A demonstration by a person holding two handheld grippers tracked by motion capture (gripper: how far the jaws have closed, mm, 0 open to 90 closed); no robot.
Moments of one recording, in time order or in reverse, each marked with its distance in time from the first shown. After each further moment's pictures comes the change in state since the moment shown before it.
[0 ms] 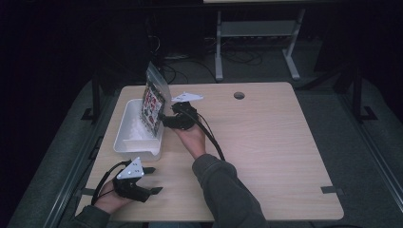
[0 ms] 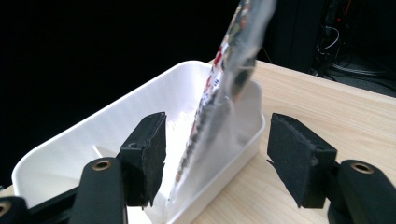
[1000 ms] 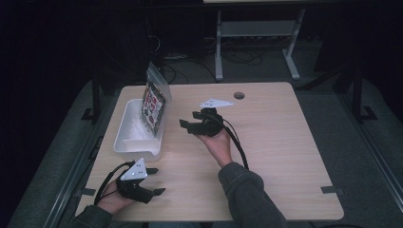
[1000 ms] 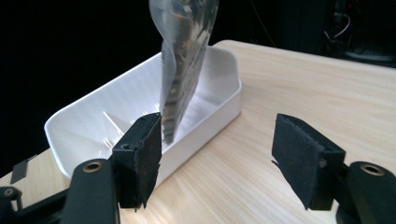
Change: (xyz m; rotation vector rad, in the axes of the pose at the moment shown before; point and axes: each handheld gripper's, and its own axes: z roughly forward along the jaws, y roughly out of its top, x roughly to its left) left arm -0.005 0.004 0.006 0.002 -0.008 0.025; right arm -0.043 -0.030 -0.057 0.006 0.069 0.062
